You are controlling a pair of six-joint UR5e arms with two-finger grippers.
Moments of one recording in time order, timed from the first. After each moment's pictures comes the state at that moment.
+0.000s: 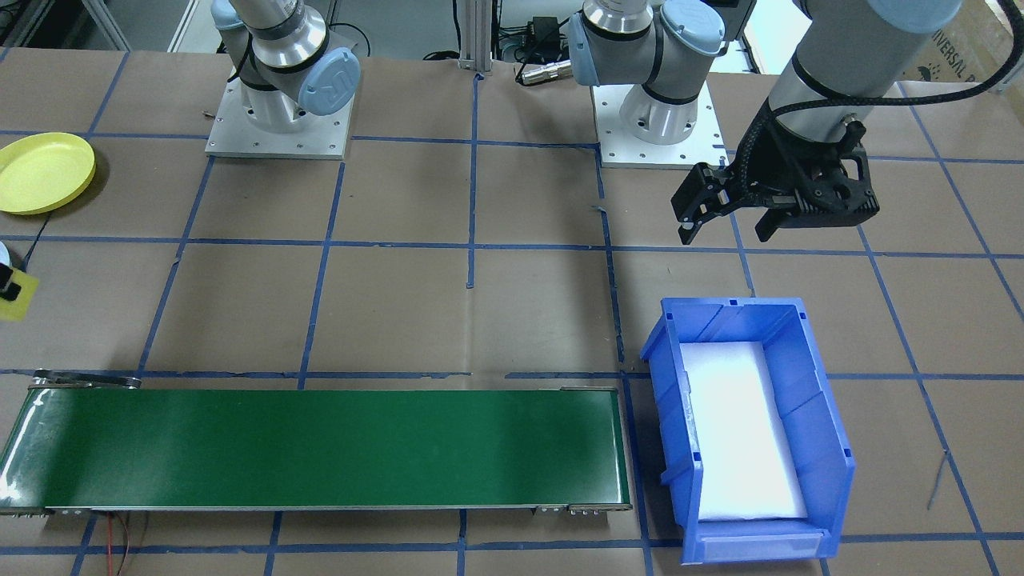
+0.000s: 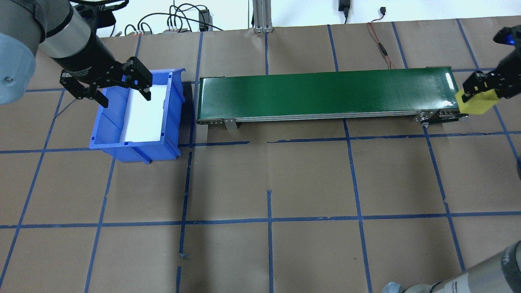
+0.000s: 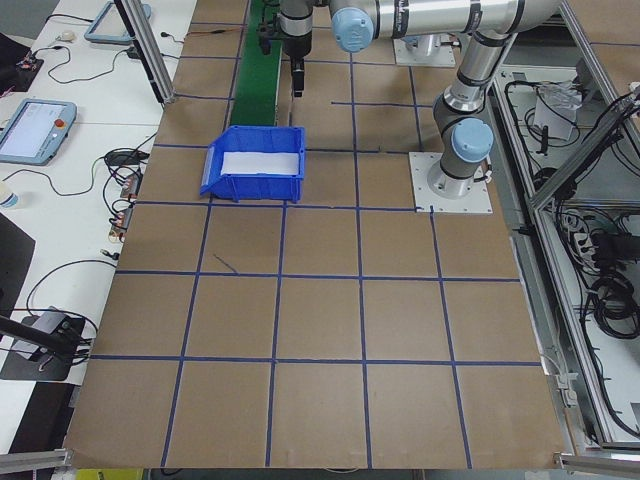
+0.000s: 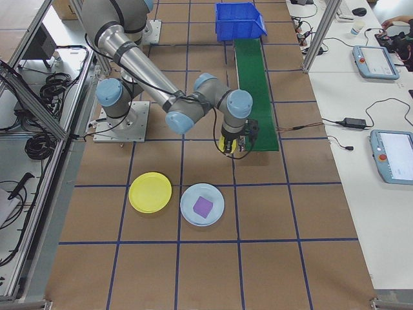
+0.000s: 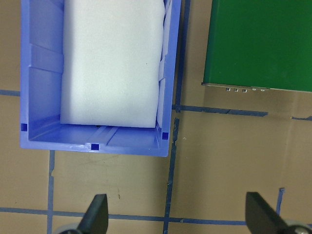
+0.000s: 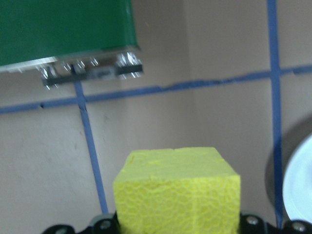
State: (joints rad) left arm -1.47 -1.58 -1.62 -1.49 1.52 0.00; right arm 0.80 -1.36 1.74 -1.81 -1.52 -0.64
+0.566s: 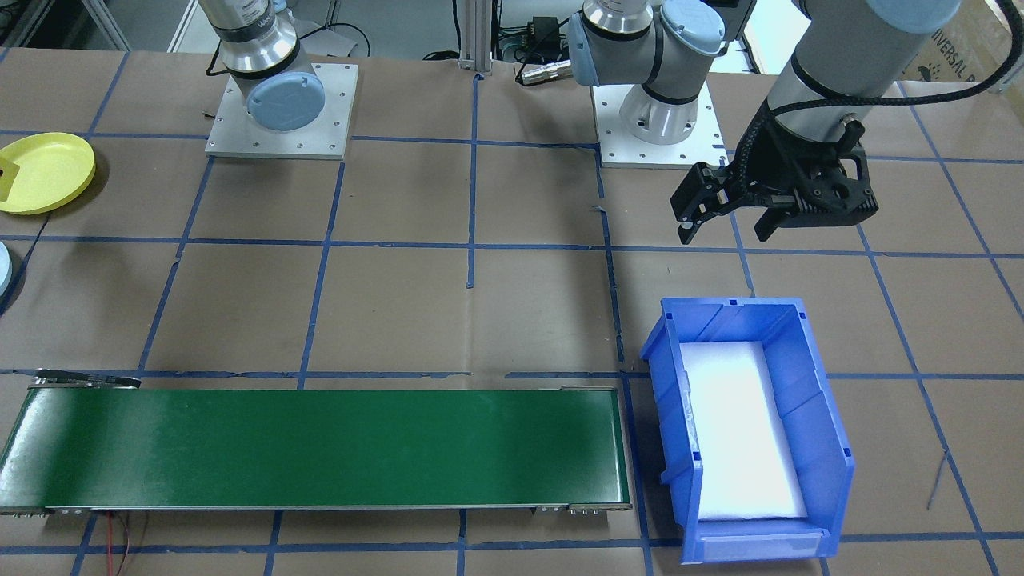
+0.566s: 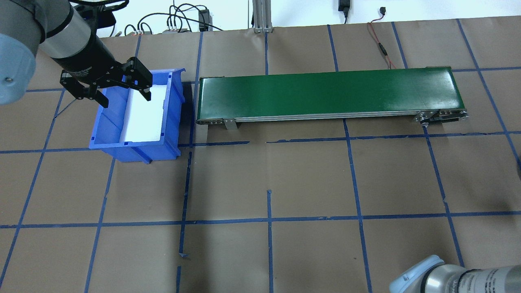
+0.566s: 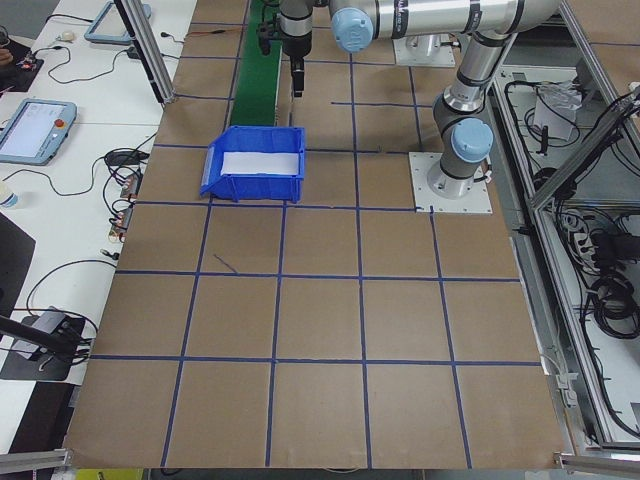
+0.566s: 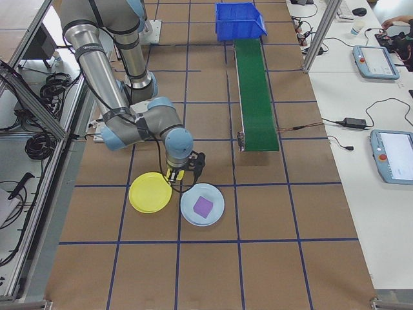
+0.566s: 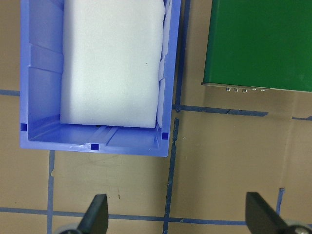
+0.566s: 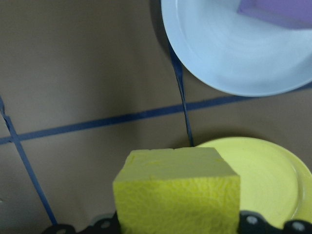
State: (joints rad) left arm -1.47 -1.58 -1.62 -1.49 1.52 0.00; right arm 0.40 -1.44 1.90 -1.78 -1.62 -0.94
